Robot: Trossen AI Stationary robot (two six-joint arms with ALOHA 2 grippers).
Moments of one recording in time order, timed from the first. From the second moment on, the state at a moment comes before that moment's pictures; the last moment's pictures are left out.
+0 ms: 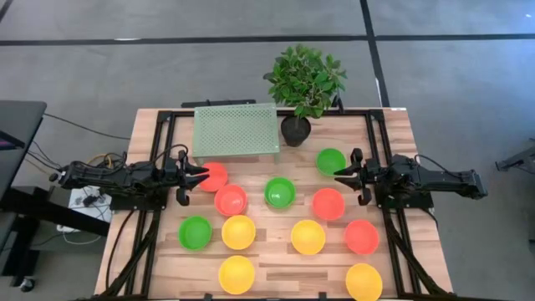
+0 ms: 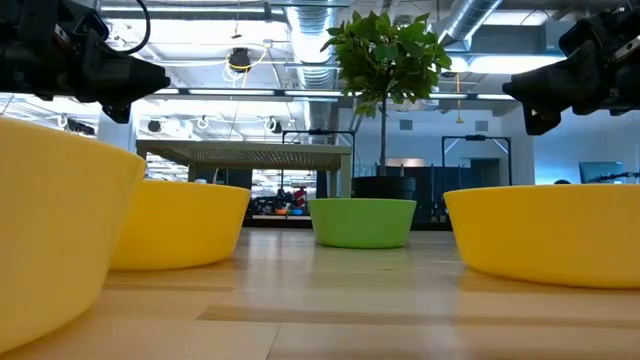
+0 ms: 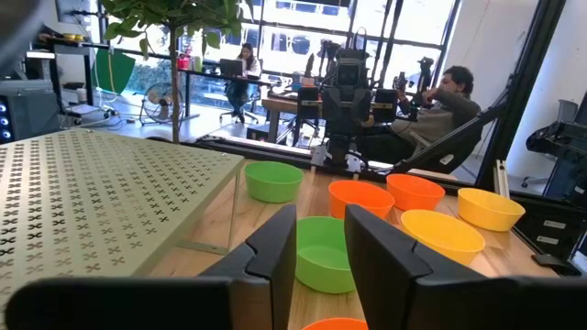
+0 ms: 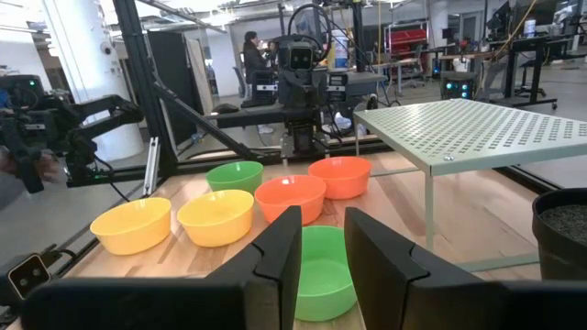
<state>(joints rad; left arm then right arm) -0.14 0.06 0.01 0.11 -0.29 -0.09 -0.06 0.01 0.00 0.02 -0.05 0.12</state>
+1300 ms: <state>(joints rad) -0.14 0.69 0.61 -0.14 -0.11 -0.13 -0.06 0.01 0.00 0.04 -0.05 0.12</state>
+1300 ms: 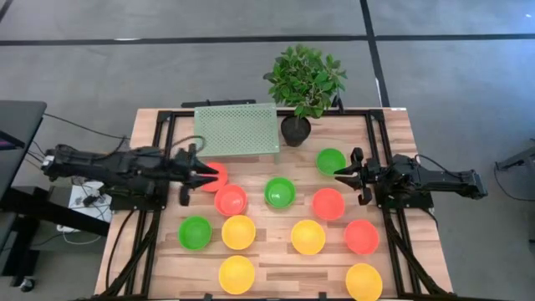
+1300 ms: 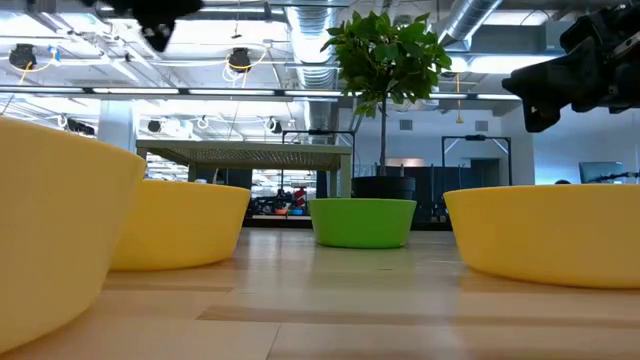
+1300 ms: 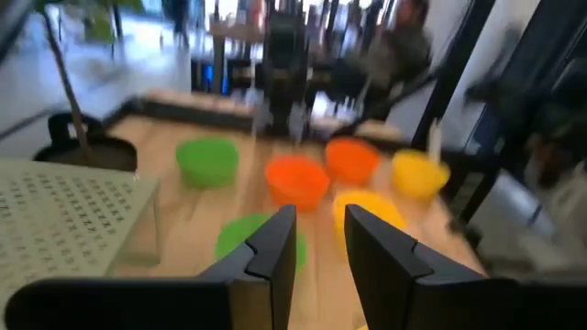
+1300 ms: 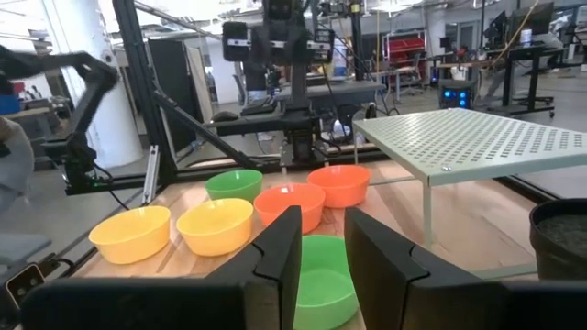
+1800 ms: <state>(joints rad) -0.16 1.26 0.72 -0.15 -0.05 -0.07 -0.06 0.01 0.00 0.05 -0.05 0.12</state>
